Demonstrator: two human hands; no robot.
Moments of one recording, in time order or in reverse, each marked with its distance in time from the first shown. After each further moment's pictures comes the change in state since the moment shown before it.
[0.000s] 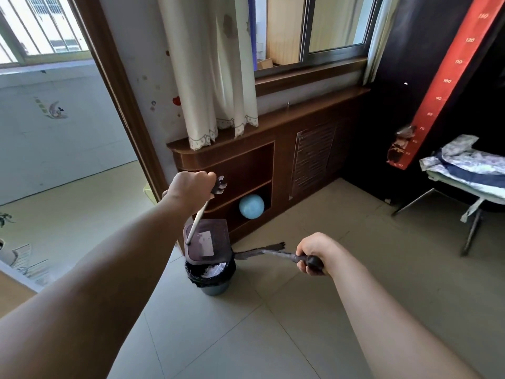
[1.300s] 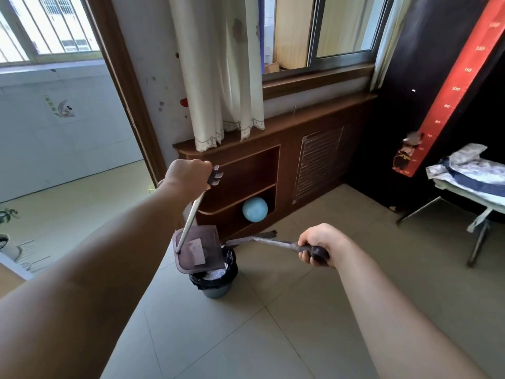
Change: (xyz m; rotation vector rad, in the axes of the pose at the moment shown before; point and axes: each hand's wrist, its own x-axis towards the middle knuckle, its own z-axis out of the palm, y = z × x) left_hand 0.012 -0.026 -0.008 -0.008 -0.026 -0.107; right_hand -0.003 -0.025 -0.007 -0.008 0.011 -0.099
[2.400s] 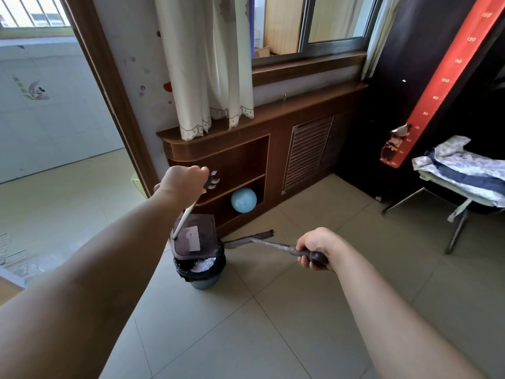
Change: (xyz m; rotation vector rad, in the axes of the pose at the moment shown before) left_hand 0.011 0.025 0.050 -0.039 -0.012 0.090; right_hand 0.019 0.017 -0.011 -0.069 0.058 0.040
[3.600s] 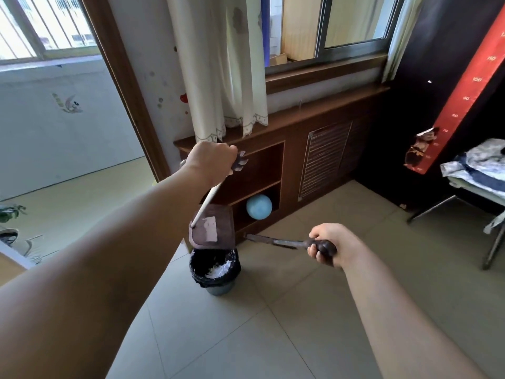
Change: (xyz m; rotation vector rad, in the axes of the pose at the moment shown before) left_hand 0.041 0.011 -0.081 0.091 0.078 0.022; right_hand 0.002 -0.021 -0.023 0.361 -0.122 -0.054
